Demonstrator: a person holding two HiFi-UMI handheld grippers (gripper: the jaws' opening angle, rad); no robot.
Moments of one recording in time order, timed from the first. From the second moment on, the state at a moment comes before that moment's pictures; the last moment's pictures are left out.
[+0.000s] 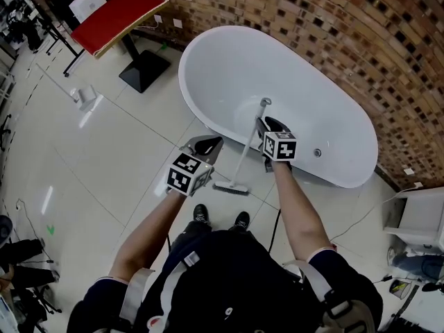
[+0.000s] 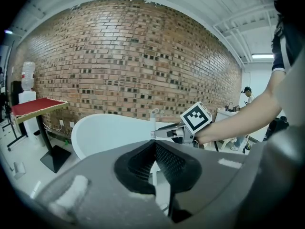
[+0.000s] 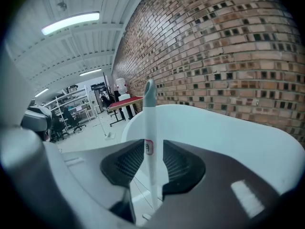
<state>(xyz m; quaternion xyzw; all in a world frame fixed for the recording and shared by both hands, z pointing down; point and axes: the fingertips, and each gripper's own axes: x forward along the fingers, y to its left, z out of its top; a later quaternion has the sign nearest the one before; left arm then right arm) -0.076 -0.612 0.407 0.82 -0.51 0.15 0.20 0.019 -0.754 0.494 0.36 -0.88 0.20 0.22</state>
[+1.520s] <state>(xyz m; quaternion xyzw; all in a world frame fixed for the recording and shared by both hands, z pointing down) -0.006 -0.611 0.277 0.90 -0.41 0.04 0.12 0.065 -0.621 0.256 0.36 -0.93 0.09 0.01</state>
